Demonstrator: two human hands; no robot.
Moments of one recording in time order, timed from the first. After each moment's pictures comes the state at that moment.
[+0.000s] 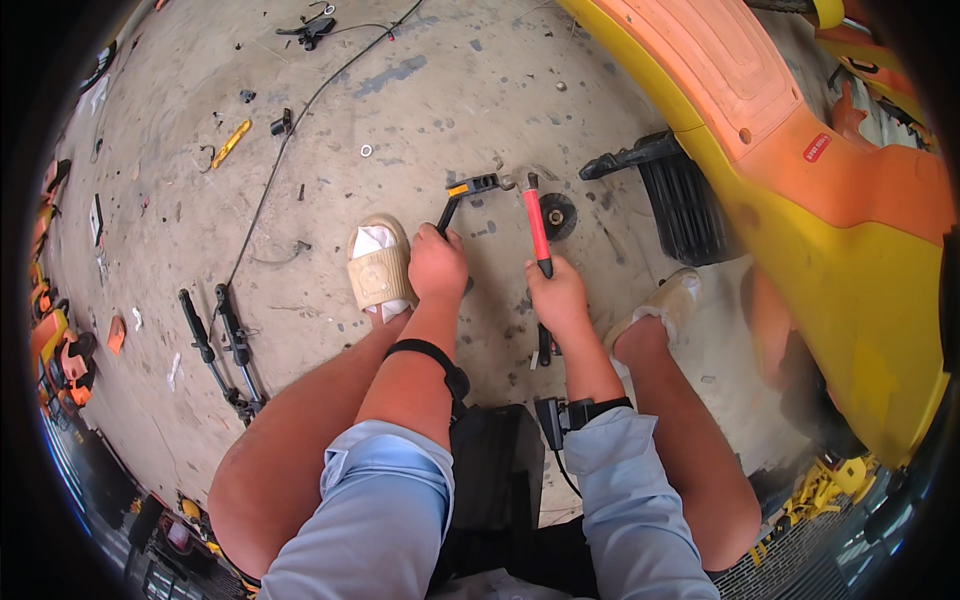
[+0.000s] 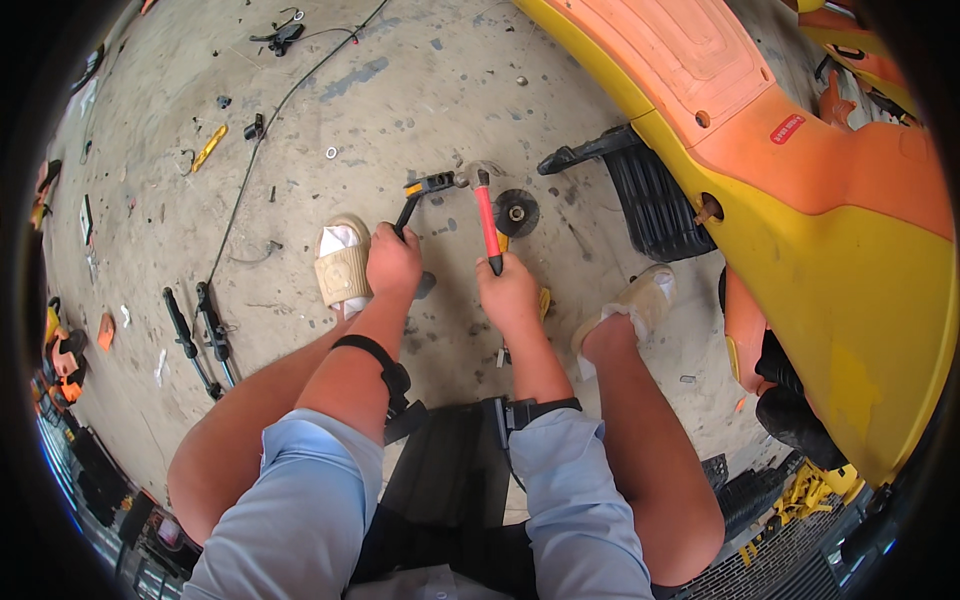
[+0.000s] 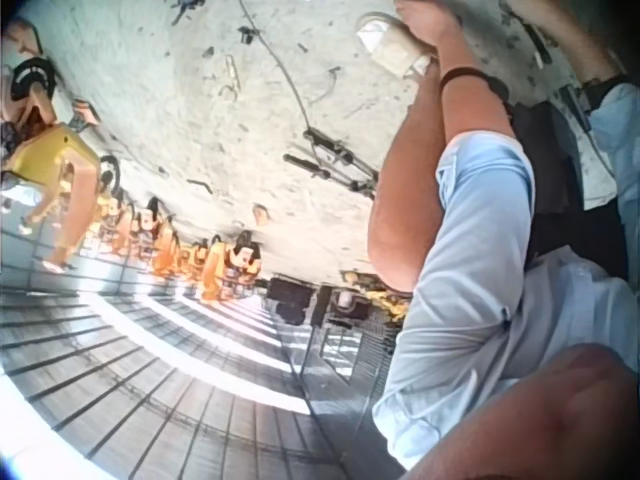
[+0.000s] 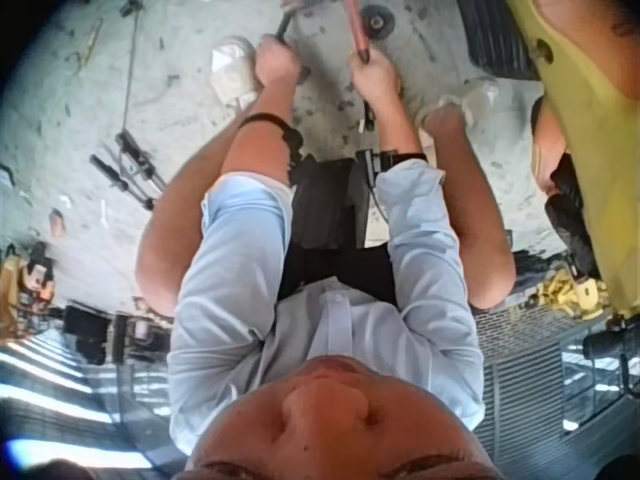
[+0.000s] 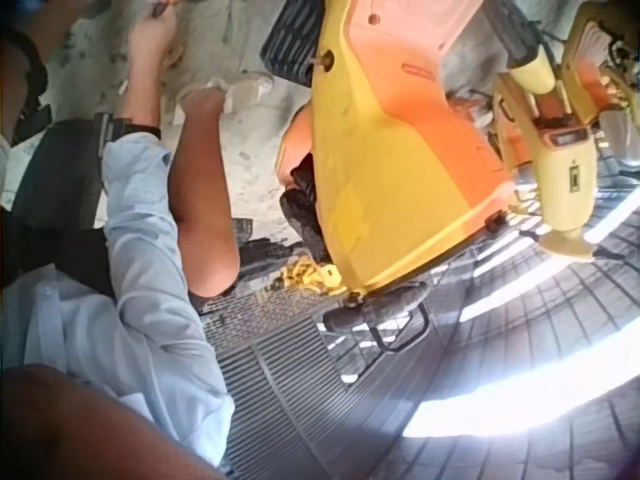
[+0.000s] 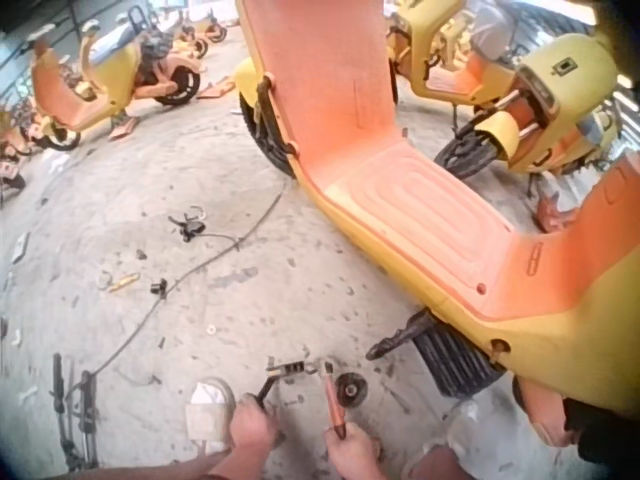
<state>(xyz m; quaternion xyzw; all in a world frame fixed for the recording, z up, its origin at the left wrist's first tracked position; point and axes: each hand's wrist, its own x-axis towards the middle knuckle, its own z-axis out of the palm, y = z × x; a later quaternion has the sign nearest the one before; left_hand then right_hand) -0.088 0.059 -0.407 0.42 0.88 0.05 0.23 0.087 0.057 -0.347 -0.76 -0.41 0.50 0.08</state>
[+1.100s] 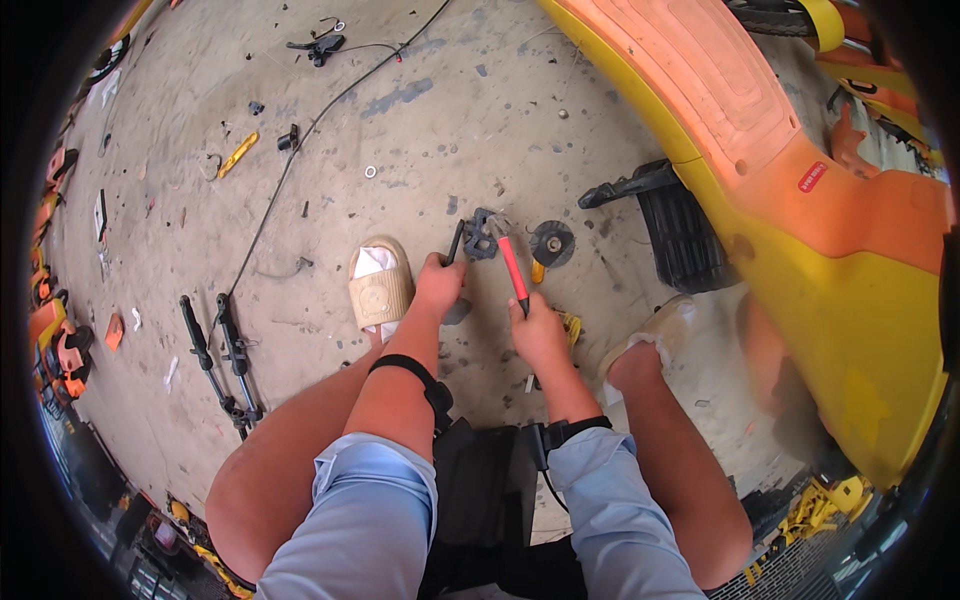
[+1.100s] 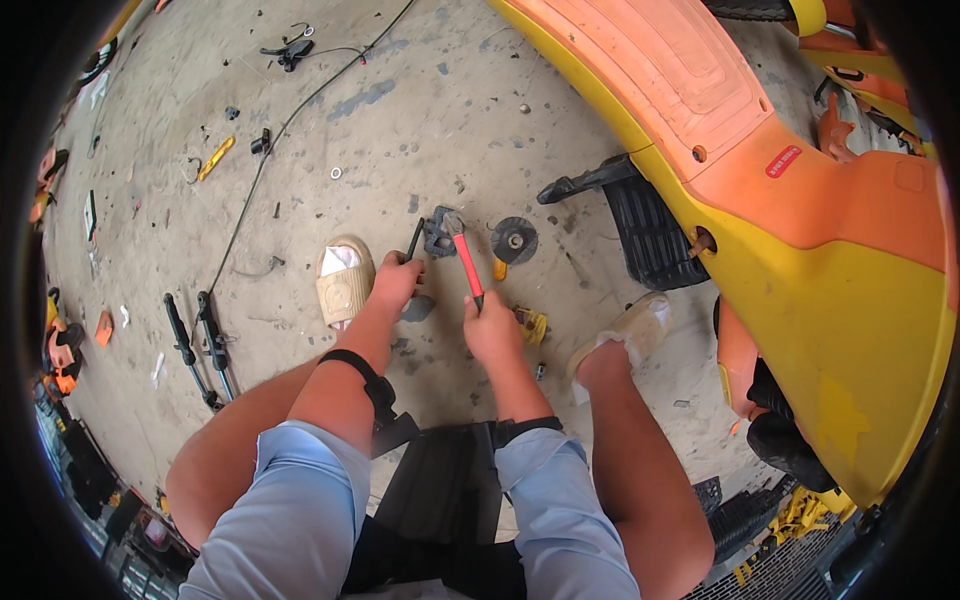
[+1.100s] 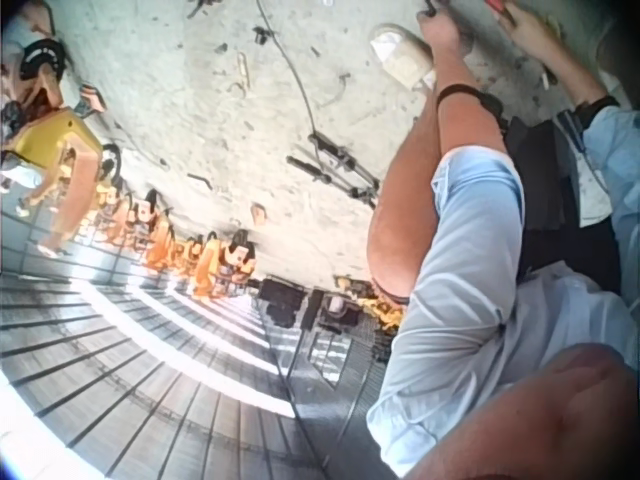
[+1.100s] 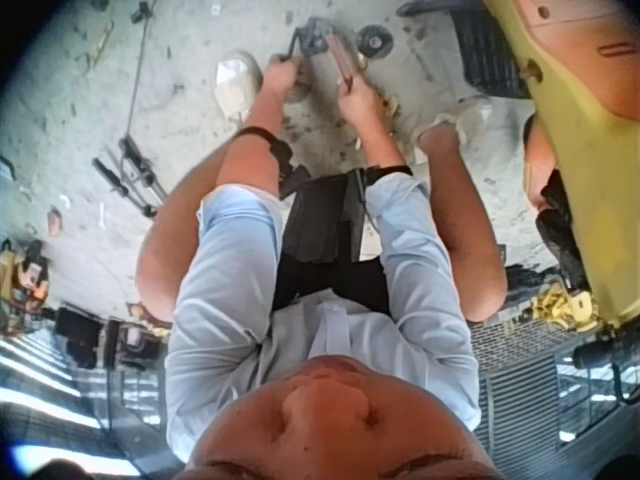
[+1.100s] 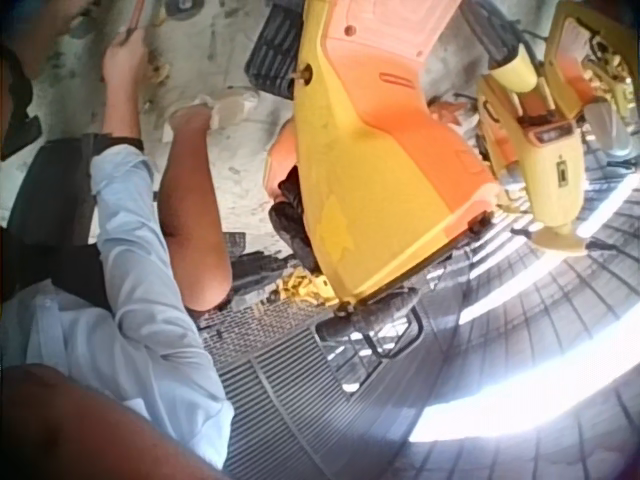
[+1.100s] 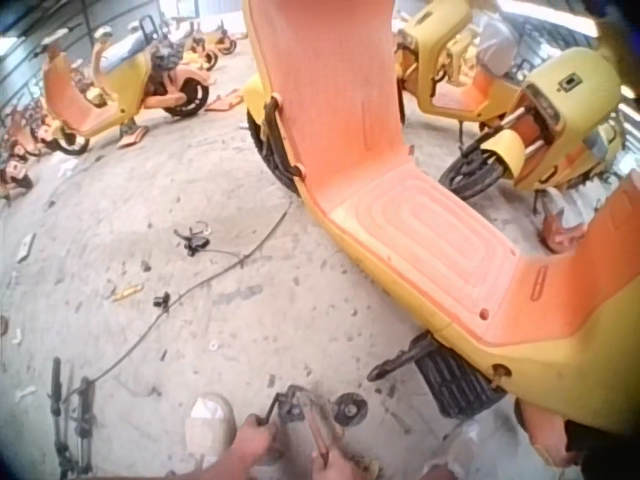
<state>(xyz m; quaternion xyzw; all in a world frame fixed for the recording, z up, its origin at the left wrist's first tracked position) -0.102 0.065 -0.429 0.19 0.79 0.21 0.54 0.073 0.044 -0.352 -0.73 -0.50 0.45 -0.08</state>
